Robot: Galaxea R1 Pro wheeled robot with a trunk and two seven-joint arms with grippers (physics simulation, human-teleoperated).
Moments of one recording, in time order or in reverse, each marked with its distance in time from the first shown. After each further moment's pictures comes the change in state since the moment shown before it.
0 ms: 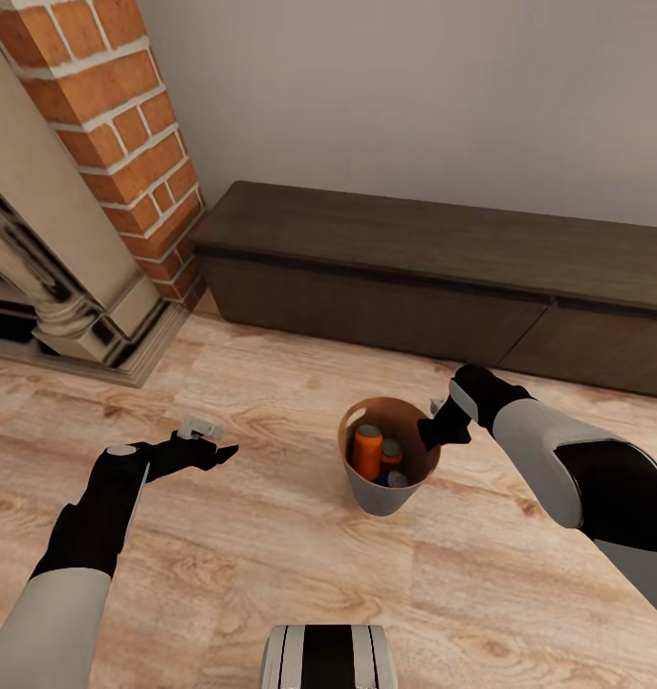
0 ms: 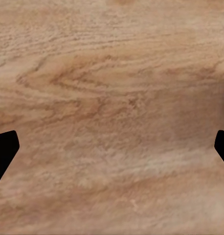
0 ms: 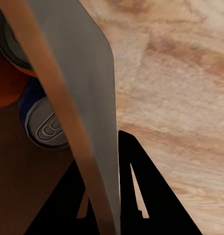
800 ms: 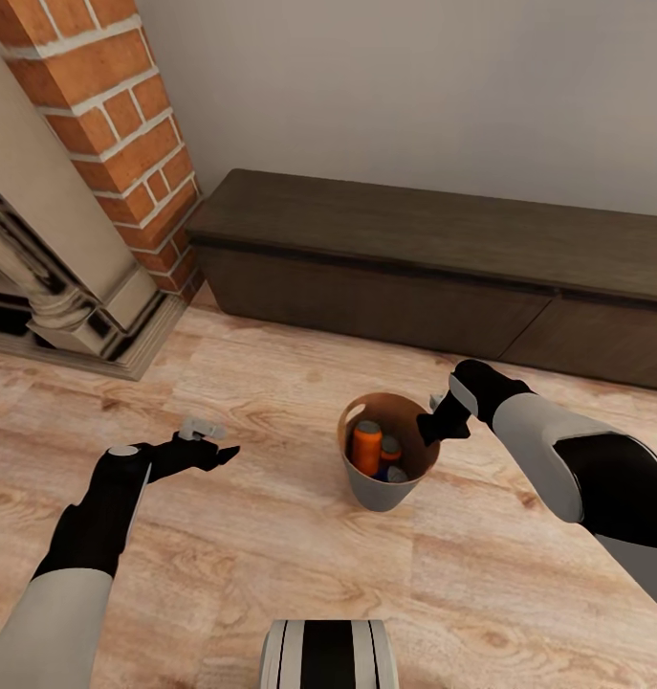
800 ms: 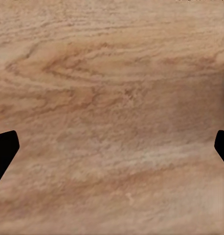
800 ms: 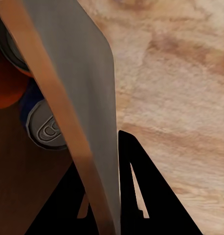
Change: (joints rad) left arm 0.001 -0.005 -0.001 0.003 0.001 0.000 0.000; right arm -0.023 0.002 0.036 0.009 -0.037 0.002 0.001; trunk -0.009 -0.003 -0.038
